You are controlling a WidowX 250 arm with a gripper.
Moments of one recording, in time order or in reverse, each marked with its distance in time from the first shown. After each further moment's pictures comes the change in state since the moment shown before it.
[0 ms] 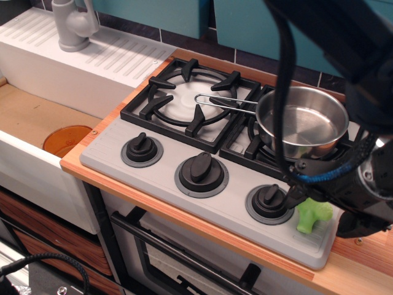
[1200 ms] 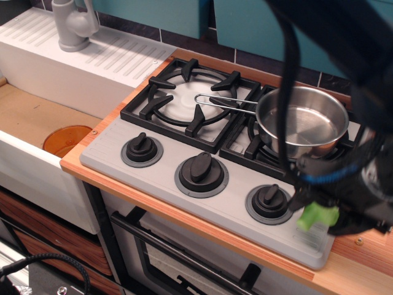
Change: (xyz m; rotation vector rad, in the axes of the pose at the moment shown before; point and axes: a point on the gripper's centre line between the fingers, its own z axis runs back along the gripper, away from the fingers) arm 0.004 0.010 0.016 0.035 0.036 -0.014
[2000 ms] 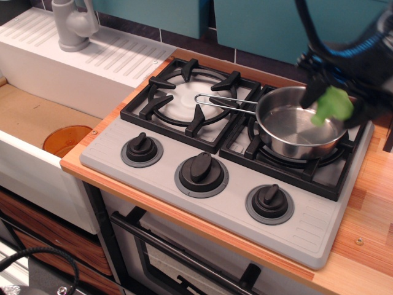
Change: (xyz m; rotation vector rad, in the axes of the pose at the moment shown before) arm 0.083 0.035 0.028 0.002 -0.047 0.060
